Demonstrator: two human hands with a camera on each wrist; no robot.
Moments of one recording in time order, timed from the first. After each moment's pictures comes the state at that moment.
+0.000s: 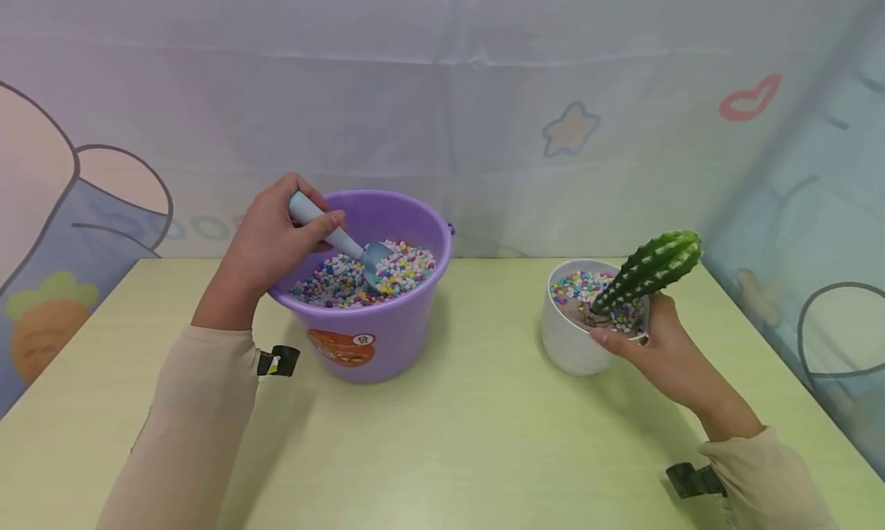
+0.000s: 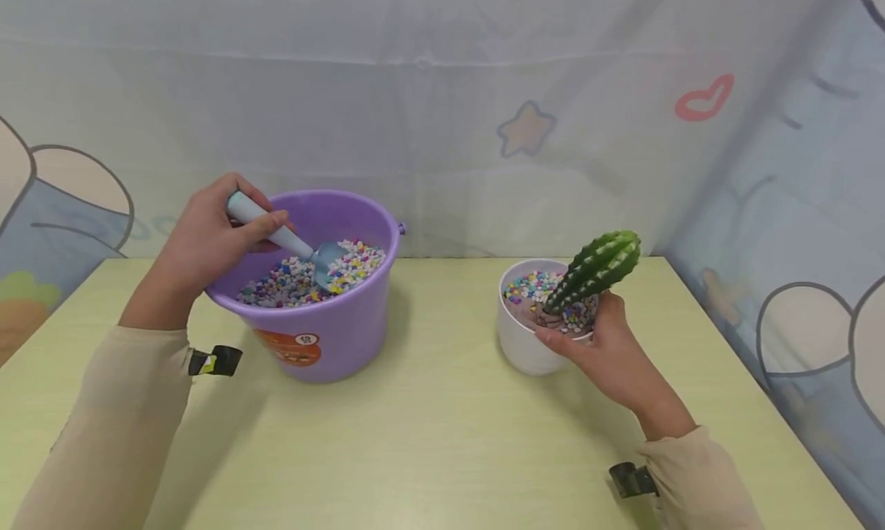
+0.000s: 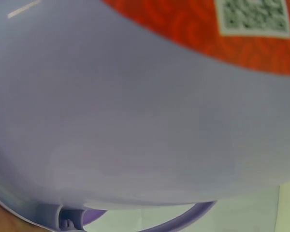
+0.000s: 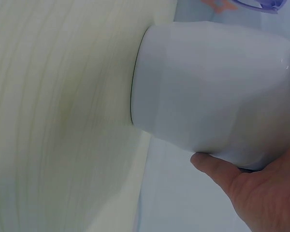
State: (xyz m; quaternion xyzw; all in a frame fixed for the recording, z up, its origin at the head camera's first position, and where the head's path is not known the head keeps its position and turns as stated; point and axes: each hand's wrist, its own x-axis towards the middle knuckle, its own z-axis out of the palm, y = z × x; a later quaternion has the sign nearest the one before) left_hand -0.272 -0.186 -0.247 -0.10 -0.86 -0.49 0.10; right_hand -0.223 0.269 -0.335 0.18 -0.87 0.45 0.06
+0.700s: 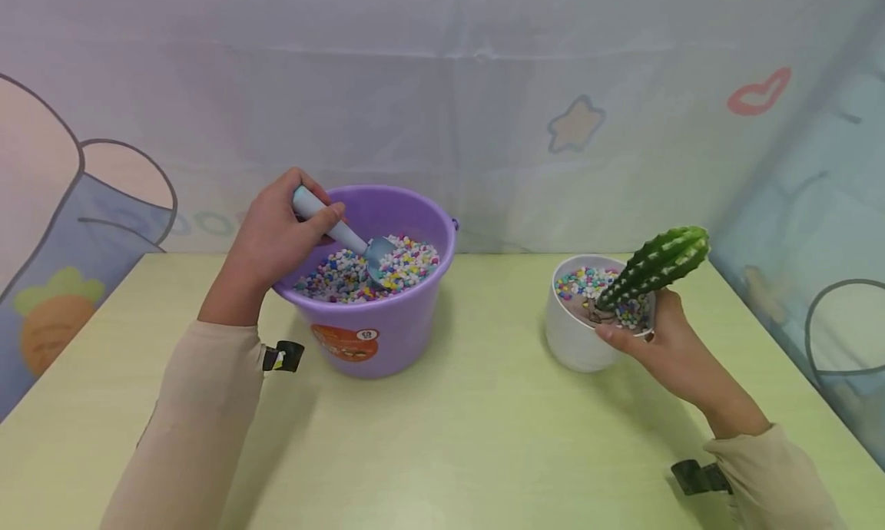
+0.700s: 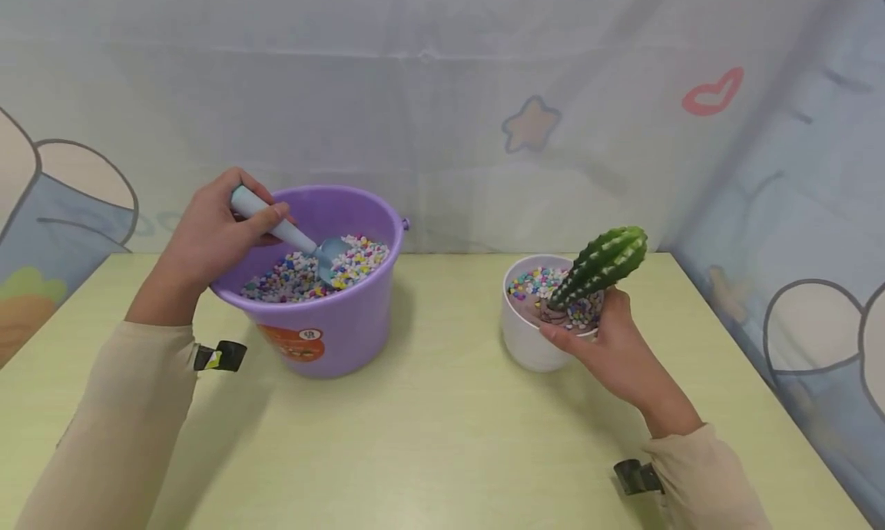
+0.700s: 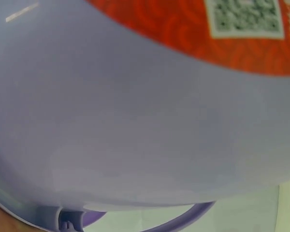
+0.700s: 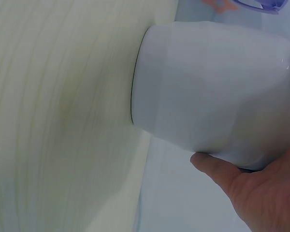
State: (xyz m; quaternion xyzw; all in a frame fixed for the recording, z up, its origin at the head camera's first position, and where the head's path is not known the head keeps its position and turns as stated) left_hand -0.271 -0.185 -0.248 -0.09 -0.87 -0.46 0.12; right_hand -0.221 0.270 -0.335 0.17 -0.88 0.44 0.05
